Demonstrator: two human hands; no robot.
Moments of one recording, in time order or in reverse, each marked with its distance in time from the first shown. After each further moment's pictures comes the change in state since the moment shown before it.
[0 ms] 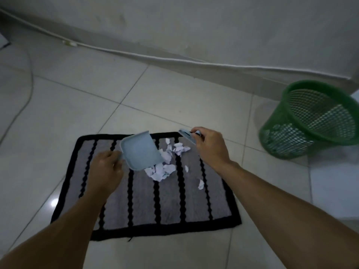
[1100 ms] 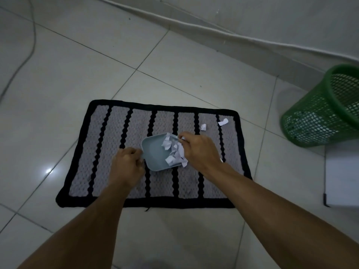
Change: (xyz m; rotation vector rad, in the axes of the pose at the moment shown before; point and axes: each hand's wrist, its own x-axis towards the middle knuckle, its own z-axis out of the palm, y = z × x) left_hand -0.071 -0.040 0.036 0.028 -0.242 -0.109; right_hand -0.062 -0.026 0.106 -0.257 -0.276 -0.163
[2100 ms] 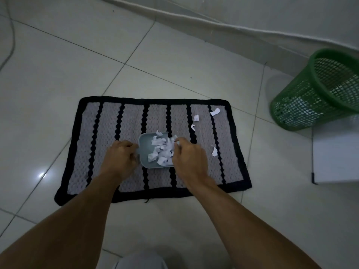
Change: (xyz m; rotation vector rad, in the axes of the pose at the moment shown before) left_hand 0.009 -0.013 -0.013 0.045 -0.121 0.167; right_hand -0.047 -0.043 0.021 -0.007 0.187 0.304
